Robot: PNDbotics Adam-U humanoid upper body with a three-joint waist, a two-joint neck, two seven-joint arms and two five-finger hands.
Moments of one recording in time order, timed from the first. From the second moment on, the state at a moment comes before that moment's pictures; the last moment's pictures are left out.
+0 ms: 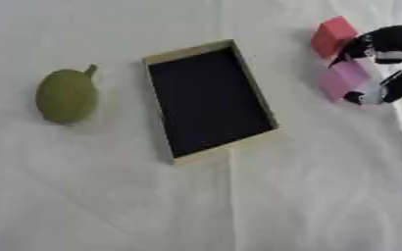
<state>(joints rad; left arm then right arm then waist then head) -0.34 0.38 0.34 -1.92 0.54 -0.30 -0.57 -0.85 -0.93 0.30 -1.17 0.66 -0.68 0.49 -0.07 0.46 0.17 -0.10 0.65</state>
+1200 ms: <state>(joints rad) -0.34 0.38 0.33 -1.92 0.54 -0.28 -0.57 -0.90 -0.97 0.29 -1.55 0.40 -0.66 0.50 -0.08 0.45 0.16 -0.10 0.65</state>
